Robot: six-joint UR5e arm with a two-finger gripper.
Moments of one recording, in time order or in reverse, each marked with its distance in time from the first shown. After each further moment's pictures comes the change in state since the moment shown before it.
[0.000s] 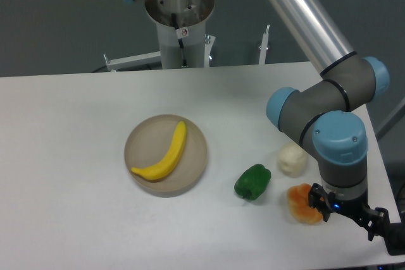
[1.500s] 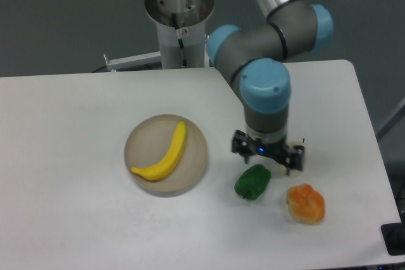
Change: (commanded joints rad) arm -0.104 0.416 -0.507 -0.293 -0.158 -0.414
